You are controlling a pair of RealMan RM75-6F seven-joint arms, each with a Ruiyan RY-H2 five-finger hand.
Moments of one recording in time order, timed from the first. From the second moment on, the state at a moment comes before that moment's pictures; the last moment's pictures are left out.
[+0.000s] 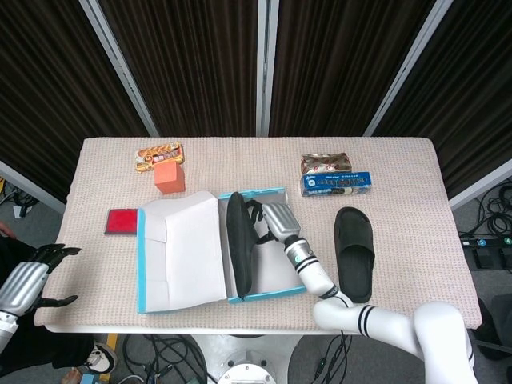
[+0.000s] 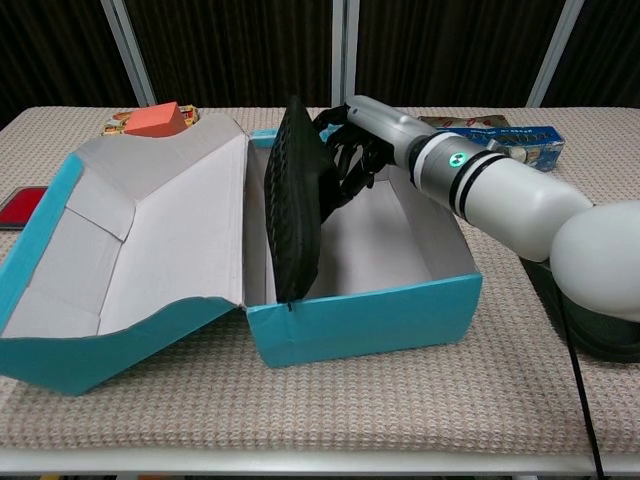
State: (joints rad) left arm -0.19 -1.12 0.11 -1.30 1.65 1.37 -0.51; right arm 0.90 -1.89 0.33 -1.15 -1.05 0.85 0.00
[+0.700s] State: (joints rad) left arm -0.19 -1.13 0.11 -1.29 1.64 1.36 -0.53; right arm 0.98 -1.95 0.28 -1.09 -1.06 0.88 -0.38
